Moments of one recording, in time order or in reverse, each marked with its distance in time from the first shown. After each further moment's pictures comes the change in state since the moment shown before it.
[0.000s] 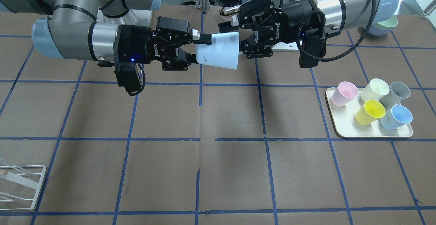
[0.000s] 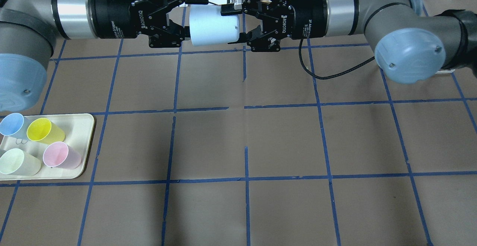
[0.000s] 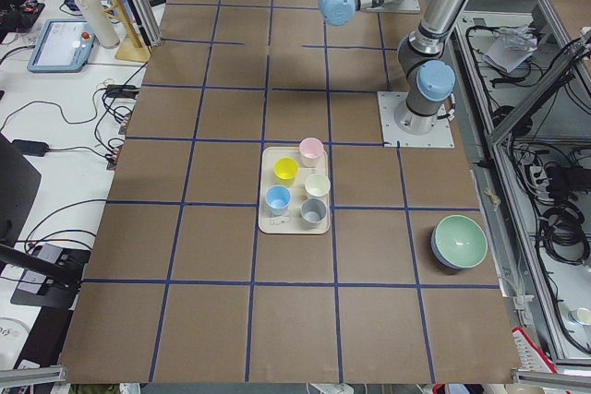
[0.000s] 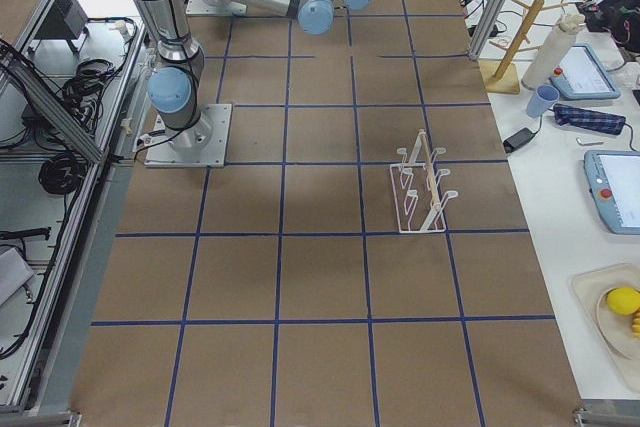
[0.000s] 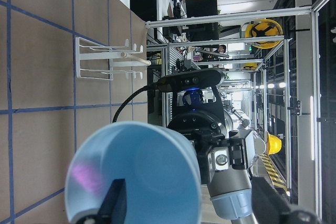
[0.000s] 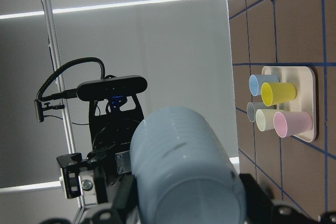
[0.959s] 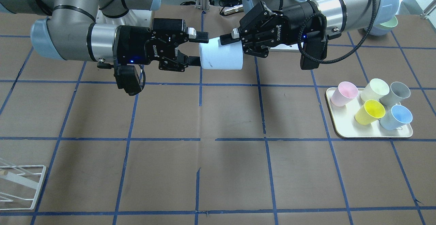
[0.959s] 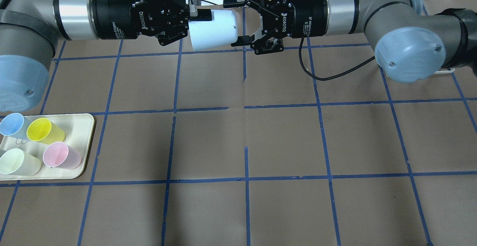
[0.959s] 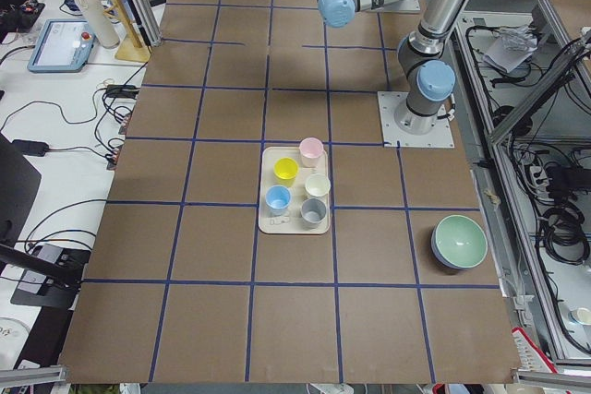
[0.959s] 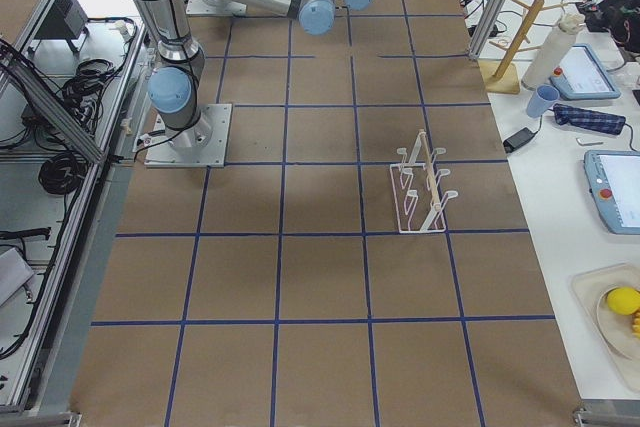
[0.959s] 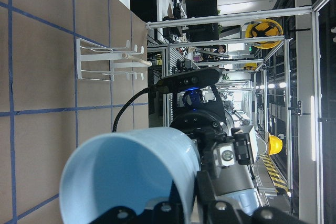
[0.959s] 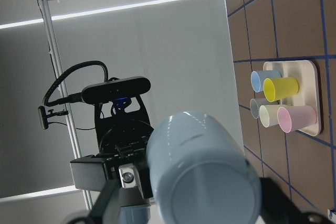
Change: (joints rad) left arm 0.004 -0.004 -0.001 0.007 -0.001 -0.007; right arm -0.009 0.003 -0.008 -0.003 0.003 0.068
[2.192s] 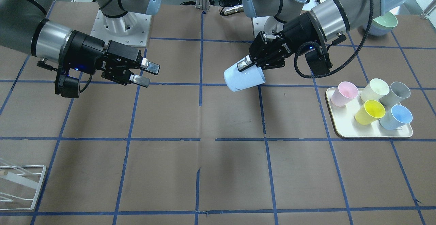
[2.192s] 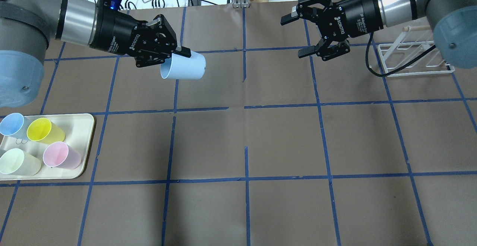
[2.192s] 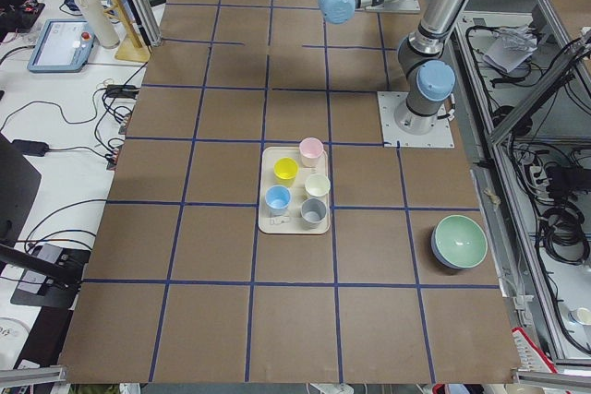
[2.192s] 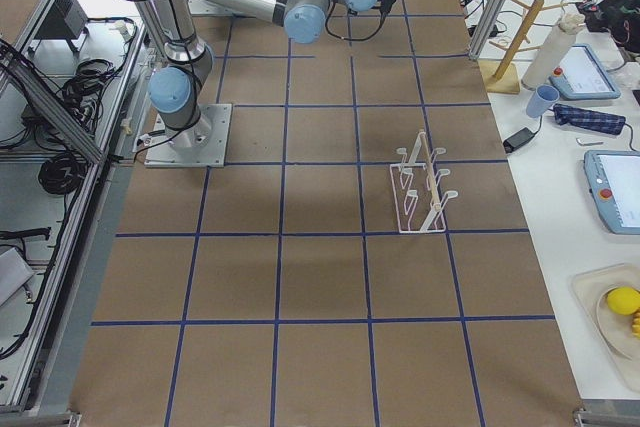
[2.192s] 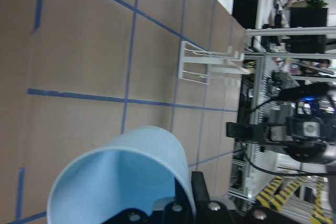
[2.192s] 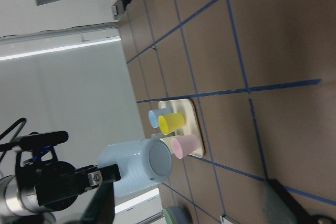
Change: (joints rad) left arm -0.001 -0.001 0.029 0.051 0.587 -0.196; right arm -0.163 -0.076 -0.030 -0.010 -0.548 0.188
